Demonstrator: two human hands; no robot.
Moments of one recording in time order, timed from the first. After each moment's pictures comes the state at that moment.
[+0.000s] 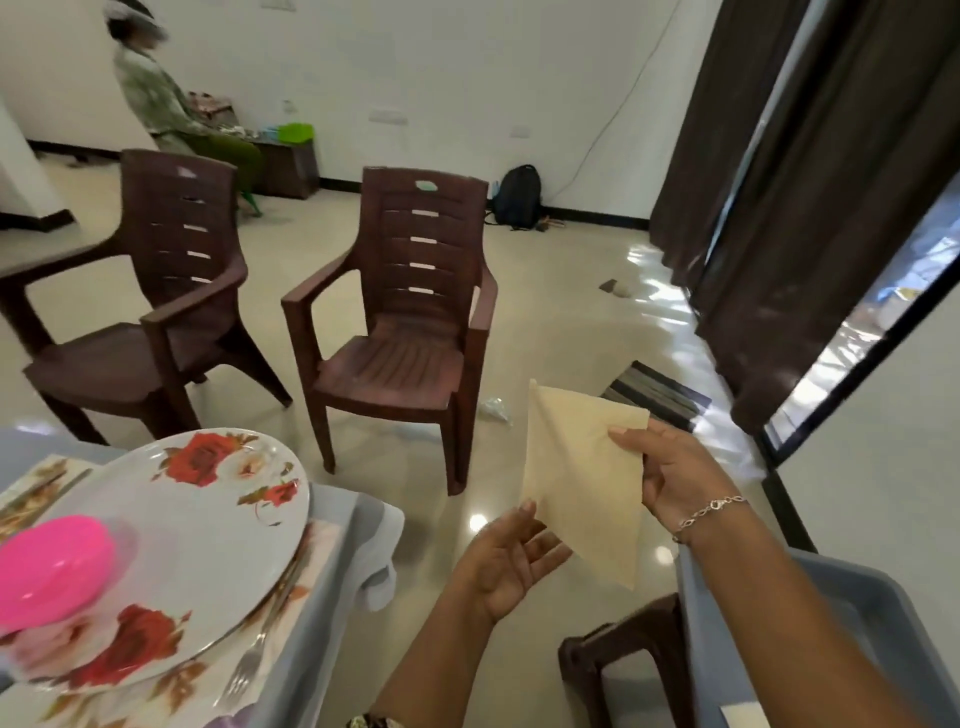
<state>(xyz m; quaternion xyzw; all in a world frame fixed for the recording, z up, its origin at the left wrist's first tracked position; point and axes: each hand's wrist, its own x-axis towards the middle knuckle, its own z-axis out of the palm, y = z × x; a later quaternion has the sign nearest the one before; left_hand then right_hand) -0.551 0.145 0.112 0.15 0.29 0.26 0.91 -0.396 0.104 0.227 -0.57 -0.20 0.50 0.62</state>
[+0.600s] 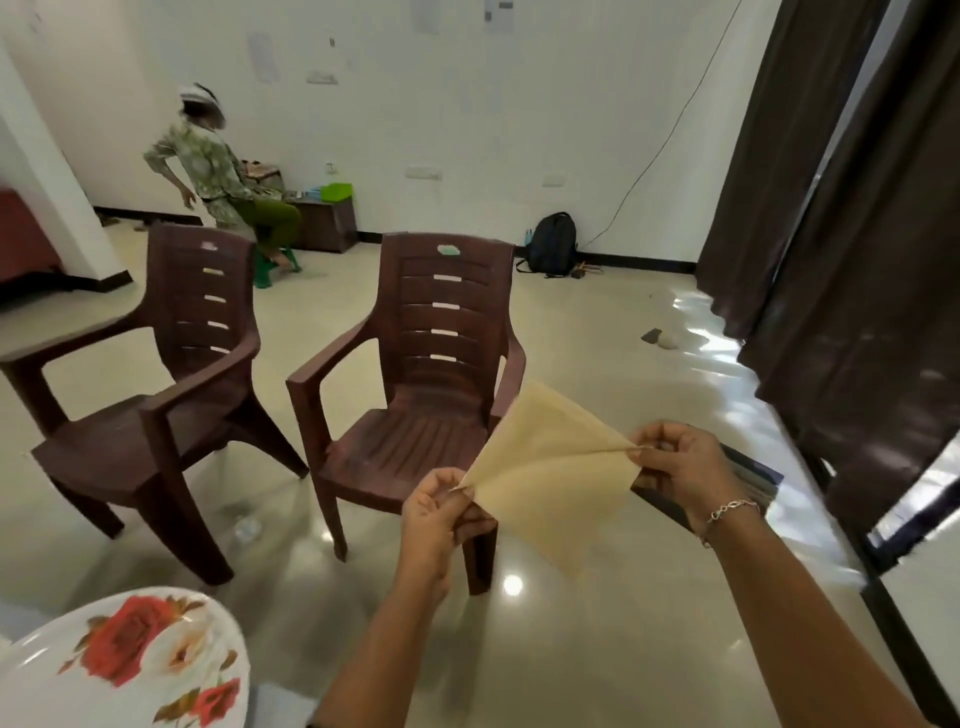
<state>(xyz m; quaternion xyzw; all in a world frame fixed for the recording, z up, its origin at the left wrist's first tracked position) -0.512 0.362 0.155 0.40 0.41 0.48 0.67 -0.277 0.313 0.216 -0.63 -0.34 0.39 0.57</state>
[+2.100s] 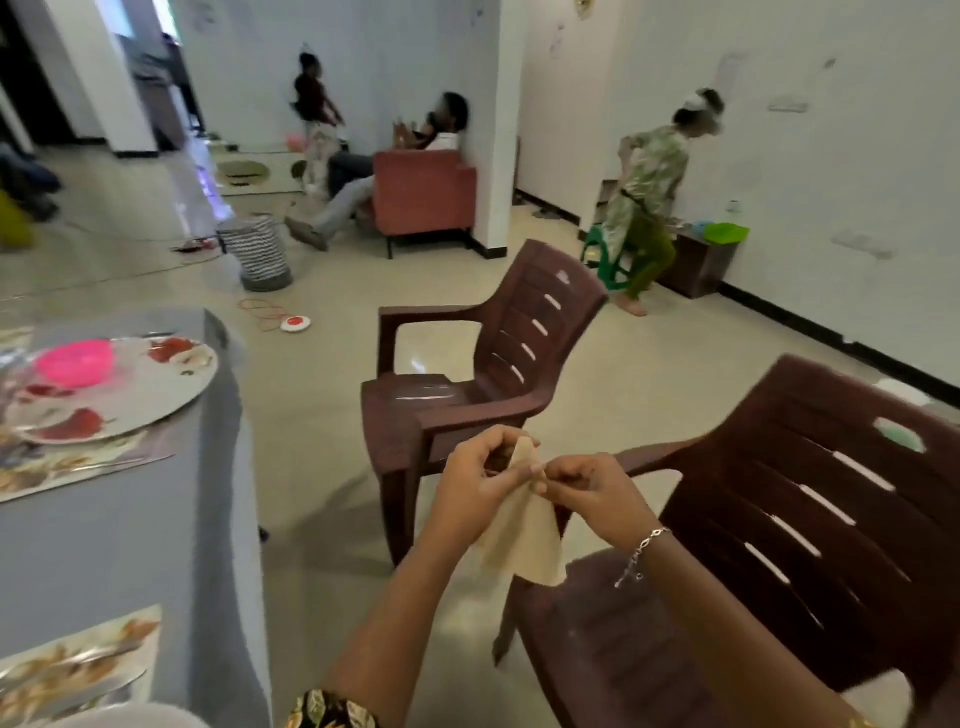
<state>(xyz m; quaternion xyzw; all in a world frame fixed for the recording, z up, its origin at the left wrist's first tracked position) -0.716 0.707 0.208 0.50 0.57 0.60 0.24 -0.582 0.794 0.206 -0.28 -0.80 0.49 0.23</state>
